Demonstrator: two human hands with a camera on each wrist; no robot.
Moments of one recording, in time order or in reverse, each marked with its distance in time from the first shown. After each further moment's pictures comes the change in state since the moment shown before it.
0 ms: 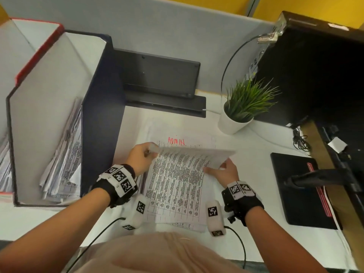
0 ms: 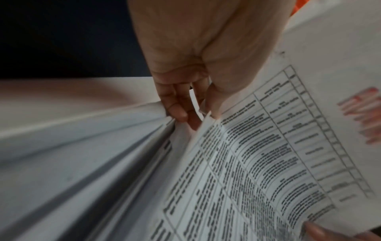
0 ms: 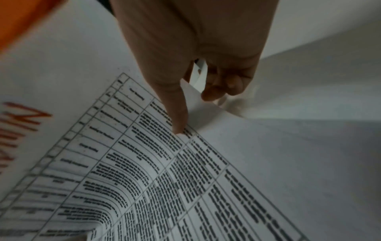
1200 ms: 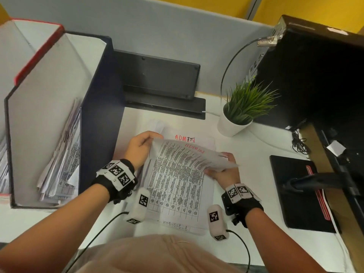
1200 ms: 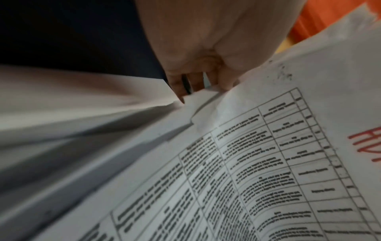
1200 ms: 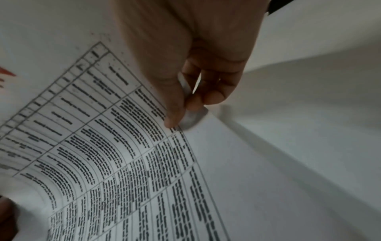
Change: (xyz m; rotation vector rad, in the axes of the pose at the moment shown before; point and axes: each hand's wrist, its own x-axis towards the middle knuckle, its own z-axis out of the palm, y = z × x) left_hand 0.002 0.026 -0.008 -0.329 0.125 0.139; right_hand 0.007 0.005 -0.003 0.142 -0.013 -0.180
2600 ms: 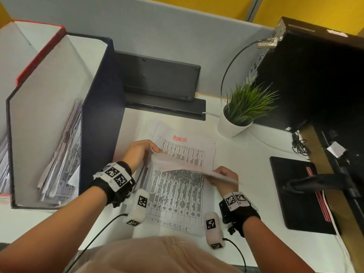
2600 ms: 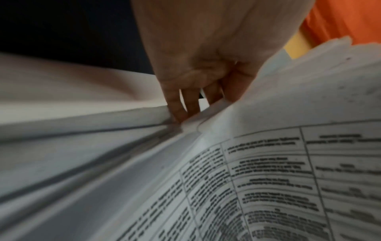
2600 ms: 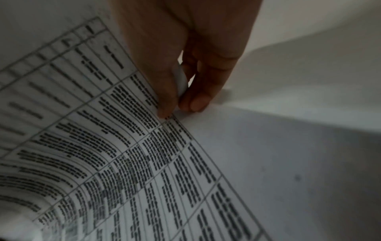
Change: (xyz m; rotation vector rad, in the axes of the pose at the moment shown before) left_hand -0.001 -0.004 -0.003 -0.114 -0.068 -0.256; right_hand -0.004 0.018 0.004 0.032 0.062 0.082
